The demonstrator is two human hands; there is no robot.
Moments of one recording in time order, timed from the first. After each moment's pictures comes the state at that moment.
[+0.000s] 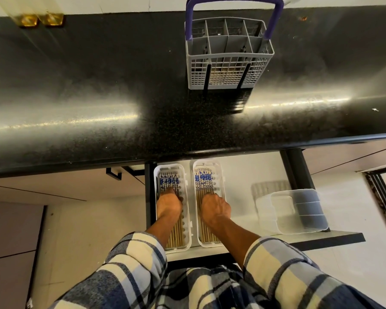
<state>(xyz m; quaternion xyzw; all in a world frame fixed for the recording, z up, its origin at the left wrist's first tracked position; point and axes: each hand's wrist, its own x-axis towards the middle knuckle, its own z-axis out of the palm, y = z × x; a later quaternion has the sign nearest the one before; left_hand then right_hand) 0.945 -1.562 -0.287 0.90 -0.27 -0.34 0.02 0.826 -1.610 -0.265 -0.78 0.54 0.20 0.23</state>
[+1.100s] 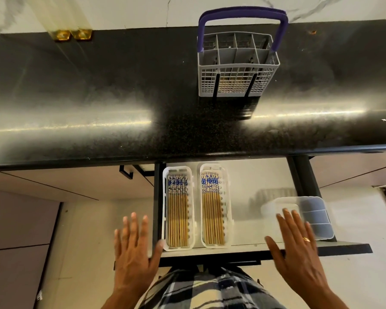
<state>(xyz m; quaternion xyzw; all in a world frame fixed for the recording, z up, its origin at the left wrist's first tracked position) 0.934 -1.378 -0.239 0.90 -0.41 -0.15 0.05 0.615 -1.592 -0.220 -0.87 0.48 0.00 0.12</state>
